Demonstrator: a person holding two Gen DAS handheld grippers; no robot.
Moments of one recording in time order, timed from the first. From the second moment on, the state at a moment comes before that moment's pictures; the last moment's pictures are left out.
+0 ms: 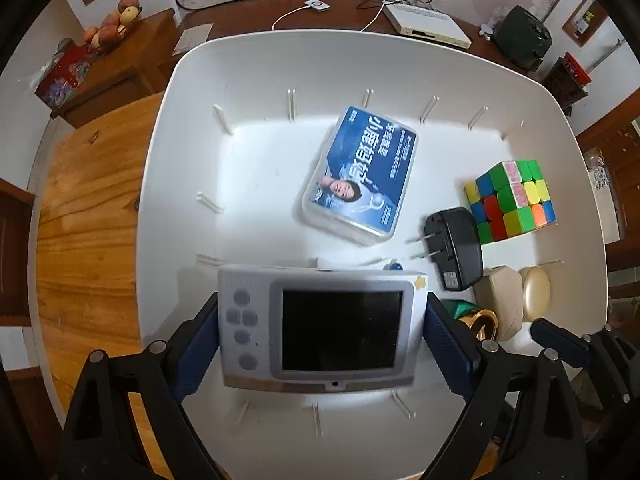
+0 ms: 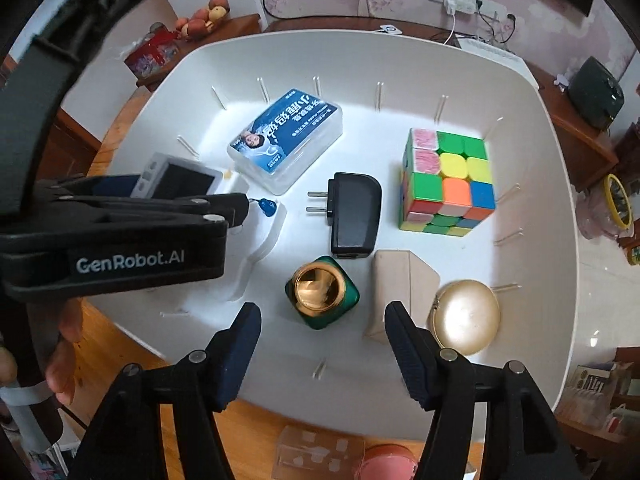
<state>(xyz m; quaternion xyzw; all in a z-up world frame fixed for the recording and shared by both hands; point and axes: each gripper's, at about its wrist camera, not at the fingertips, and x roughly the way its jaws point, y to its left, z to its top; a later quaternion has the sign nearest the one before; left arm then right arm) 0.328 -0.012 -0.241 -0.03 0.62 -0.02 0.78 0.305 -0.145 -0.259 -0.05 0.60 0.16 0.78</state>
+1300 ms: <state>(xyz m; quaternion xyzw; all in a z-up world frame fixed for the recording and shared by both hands) 0.185 -0.109 -0.094 0.09 0.45 -0.22 0.86 0.158 -0.277 -0.149 0.03 0.50 0.02 0.86</state>
